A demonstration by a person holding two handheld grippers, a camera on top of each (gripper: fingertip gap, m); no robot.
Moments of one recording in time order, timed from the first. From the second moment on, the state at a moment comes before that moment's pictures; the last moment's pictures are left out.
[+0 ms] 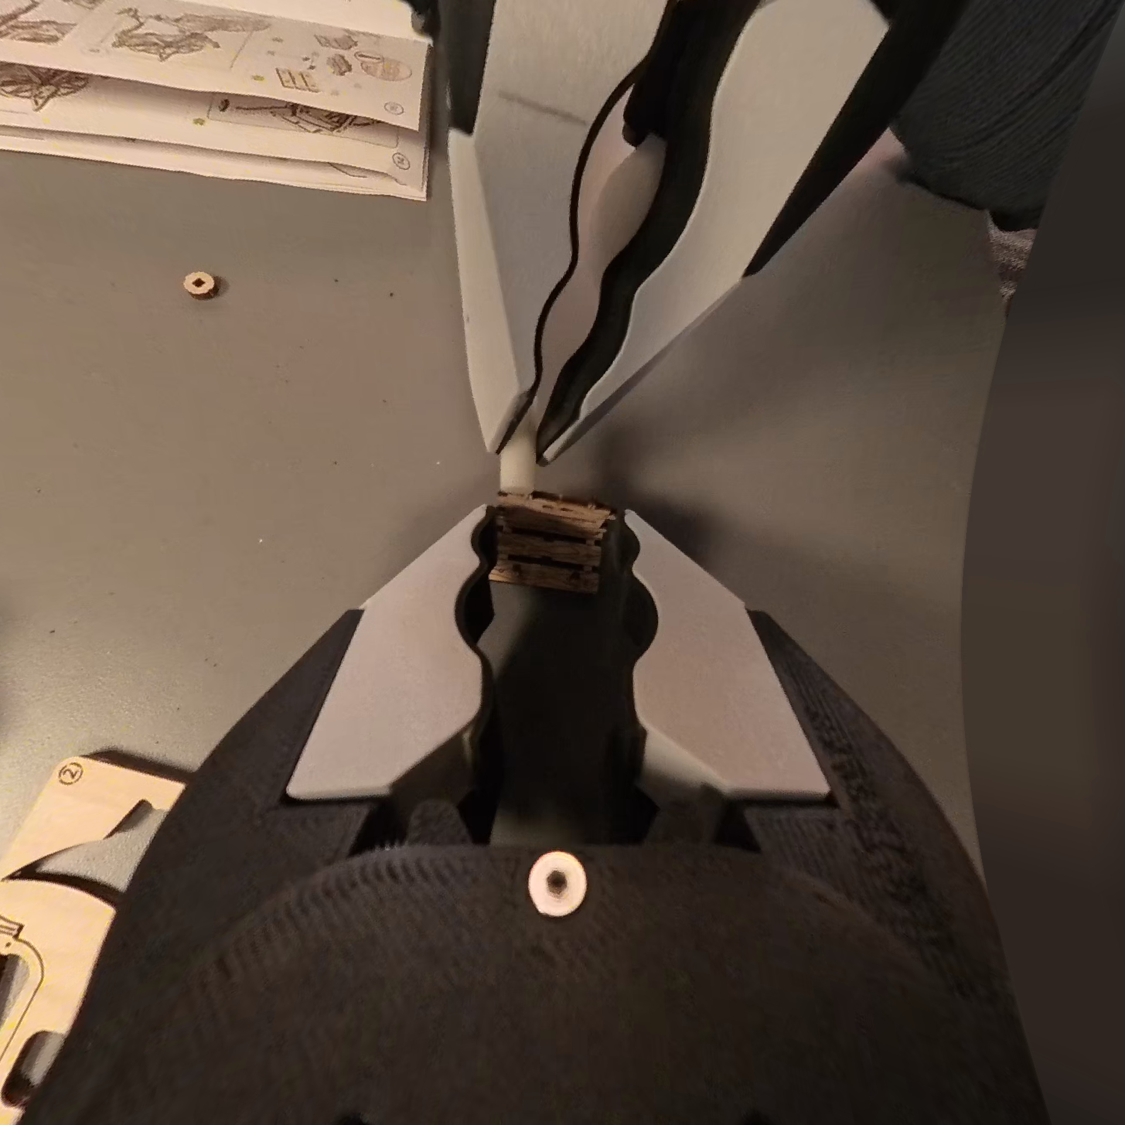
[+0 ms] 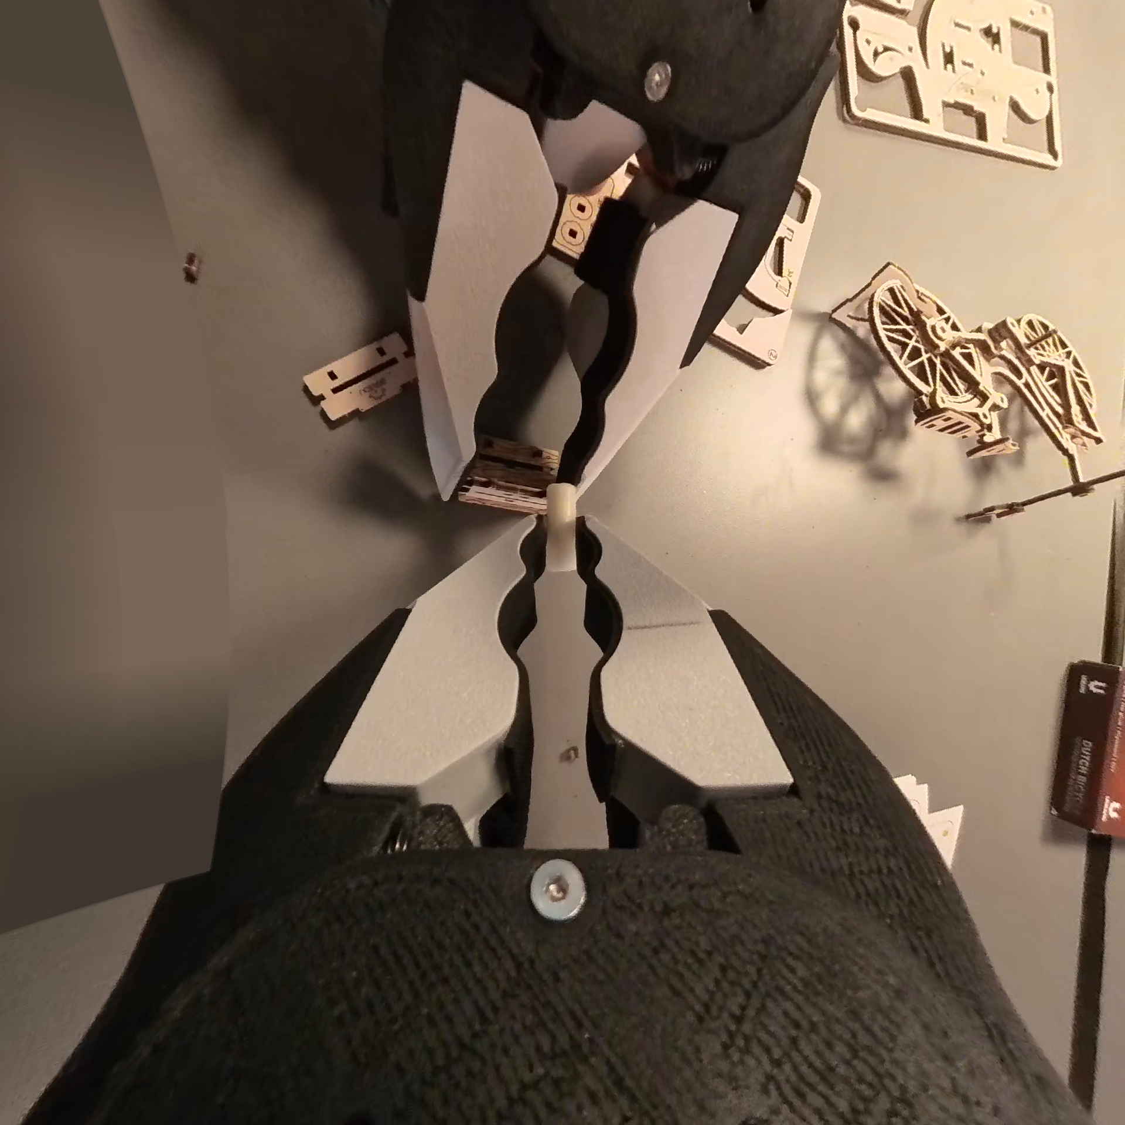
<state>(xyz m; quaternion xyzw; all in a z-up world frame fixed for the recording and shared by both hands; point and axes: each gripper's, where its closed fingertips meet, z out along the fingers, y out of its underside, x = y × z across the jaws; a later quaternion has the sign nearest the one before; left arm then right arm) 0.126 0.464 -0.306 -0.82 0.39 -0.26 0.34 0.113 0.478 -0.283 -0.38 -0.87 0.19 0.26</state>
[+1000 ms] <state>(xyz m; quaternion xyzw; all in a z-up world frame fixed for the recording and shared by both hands) 0.124 0.467 -0.306 -0.82 0.38 -0.25 0.34 0.115 0.475 -0.287 -0.36 -0.88 0.15 0.26</state>
